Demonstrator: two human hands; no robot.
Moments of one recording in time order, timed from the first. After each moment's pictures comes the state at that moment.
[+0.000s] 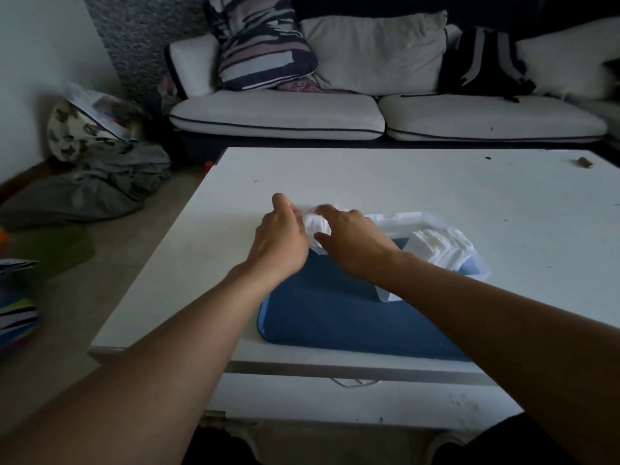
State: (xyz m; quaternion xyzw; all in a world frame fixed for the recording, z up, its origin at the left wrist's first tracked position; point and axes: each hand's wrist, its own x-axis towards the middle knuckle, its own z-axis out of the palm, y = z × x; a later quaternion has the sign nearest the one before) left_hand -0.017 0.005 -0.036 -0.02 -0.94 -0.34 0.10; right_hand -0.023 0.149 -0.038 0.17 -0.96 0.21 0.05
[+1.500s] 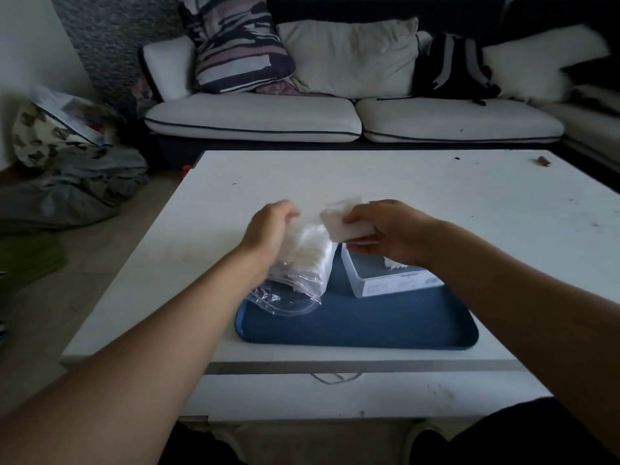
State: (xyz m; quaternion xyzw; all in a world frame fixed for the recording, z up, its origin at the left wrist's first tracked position) left_hand -0.010 0.026 -0.016 0.09 -0.74 -0.66 -0.06; right_hand -0.006 0.219 -0.002 -0.08 -0.69 0.70 -0.17
